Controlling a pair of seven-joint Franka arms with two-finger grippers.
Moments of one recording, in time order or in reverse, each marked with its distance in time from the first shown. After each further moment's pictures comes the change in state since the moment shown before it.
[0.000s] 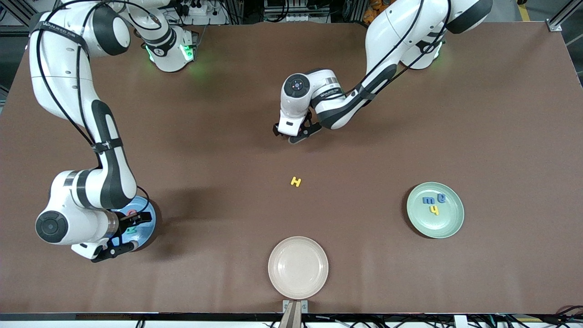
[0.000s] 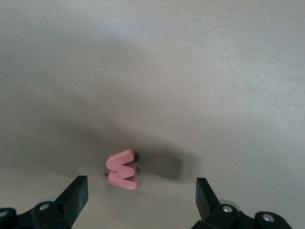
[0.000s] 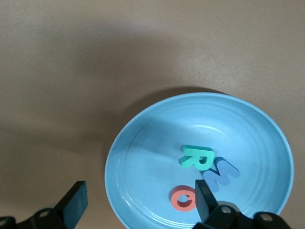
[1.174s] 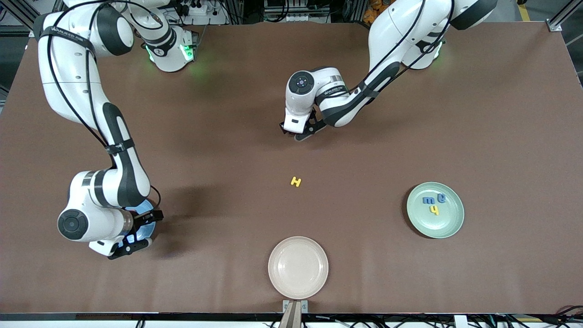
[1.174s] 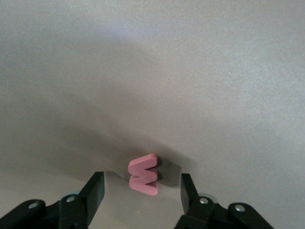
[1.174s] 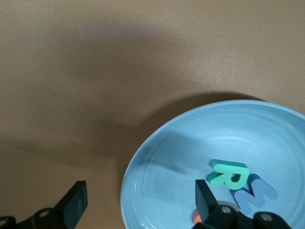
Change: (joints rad) left arm 0.016 -0.022 -0.001 -0.055 0.003 0.024 -0.012; right arm 0.021 0.006 0.001 -0.067 0.005 0.079 0.000
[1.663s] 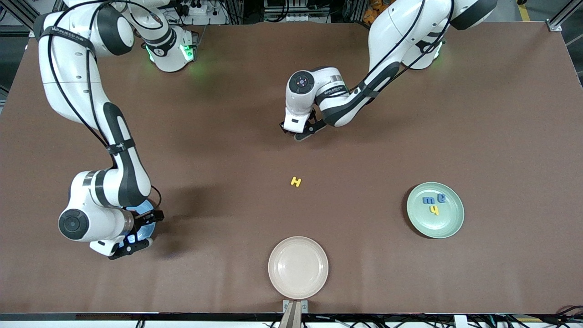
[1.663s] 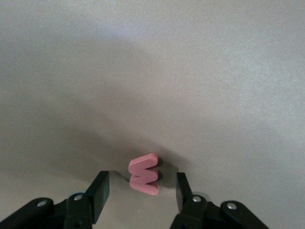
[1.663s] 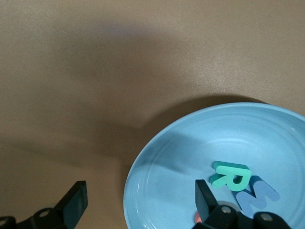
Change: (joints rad) left arm 0.000 0.000 0.000 -0.003 0.006 0.005 0.000; right arm 0.003 -0.001 0.001 0.000 0.000 0.001 0.000
